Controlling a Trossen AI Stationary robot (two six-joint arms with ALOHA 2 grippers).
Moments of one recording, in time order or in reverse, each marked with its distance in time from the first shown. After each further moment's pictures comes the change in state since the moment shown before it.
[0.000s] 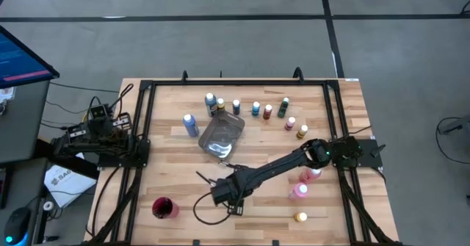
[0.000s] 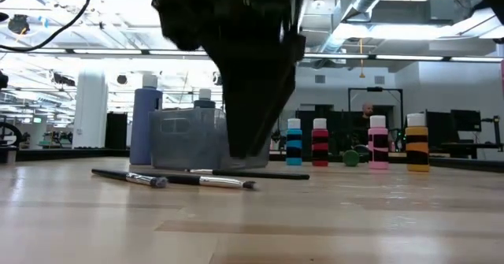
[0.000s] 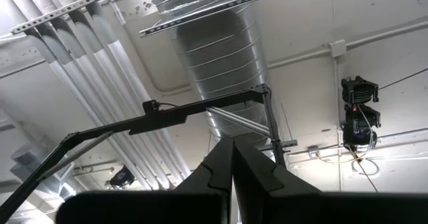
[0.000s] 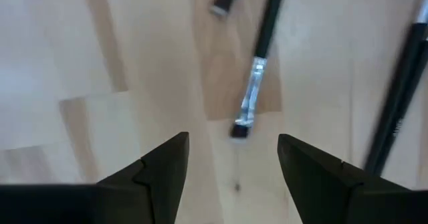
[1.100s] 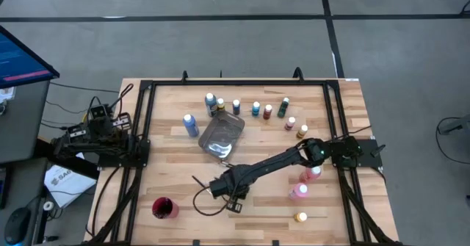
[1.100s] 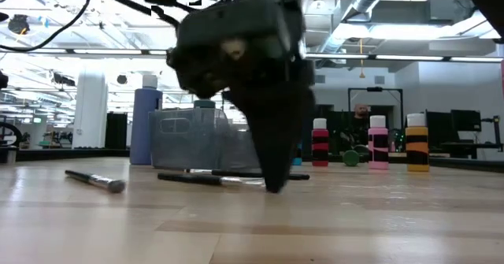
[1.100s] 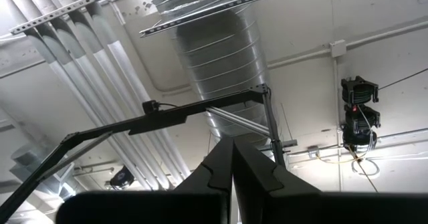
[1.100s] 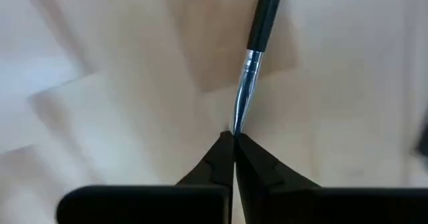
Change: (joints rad) left arm 0.000 0.000 0.000 0.000 0.000 0.000; right arm -0.039 0.040 -0.008 -0.050 -0.191 0.151
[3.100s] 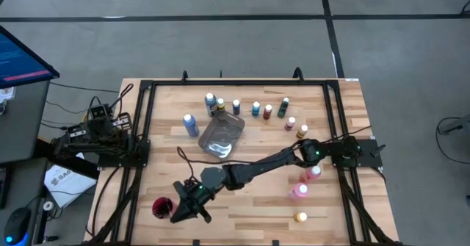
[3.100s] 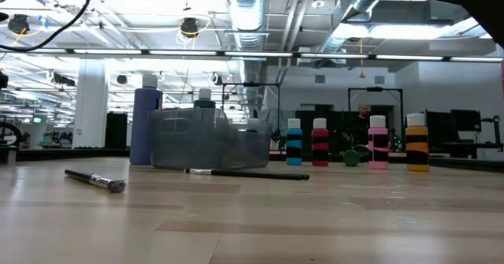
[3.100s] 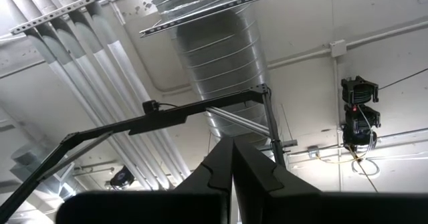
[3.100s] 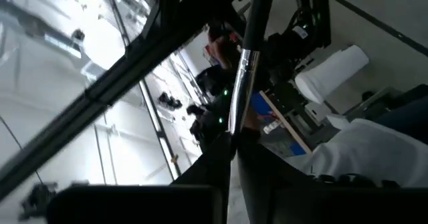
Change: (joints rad) left arm 0.000 0.000 0.000 0.000 0.000 0.000; right arm -0.021 0.071 0.011 1.604 -0.305 1.622
